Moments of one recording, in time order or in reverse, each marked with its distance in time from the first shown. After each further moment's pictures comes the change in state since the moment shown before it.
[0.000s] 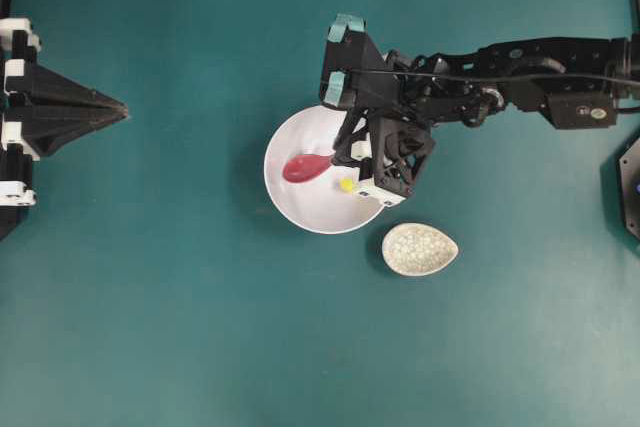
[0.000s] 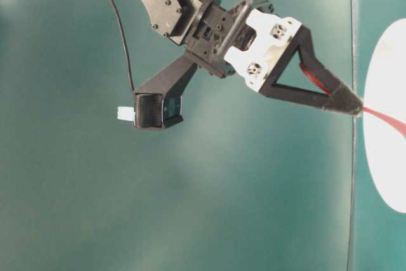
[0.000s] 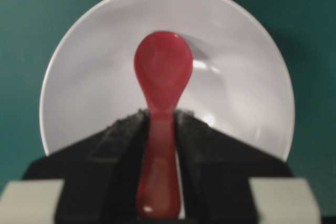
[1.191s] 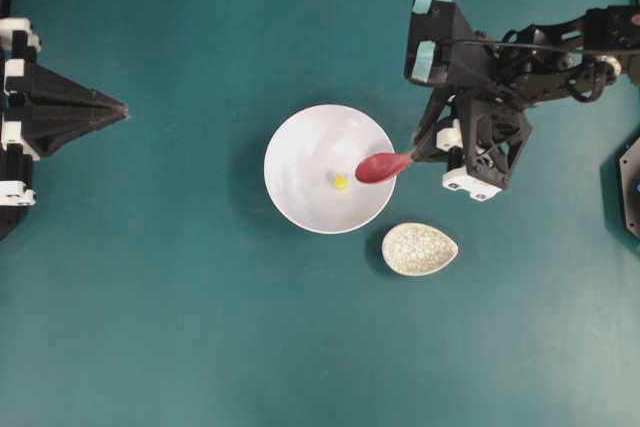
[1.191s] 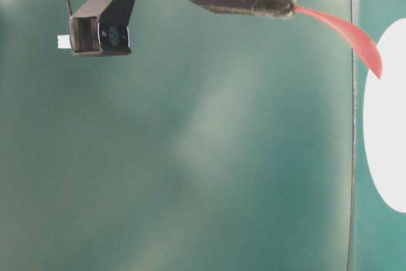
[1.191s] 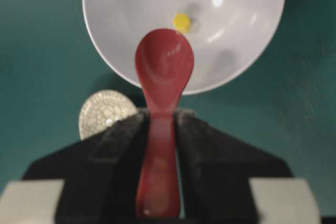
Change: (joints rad) left arm 0.000 0.000 0.000 -0.002 0.000 0.000; right arm -0.034 -0.295 0.092 -0.077 0.318 0.118
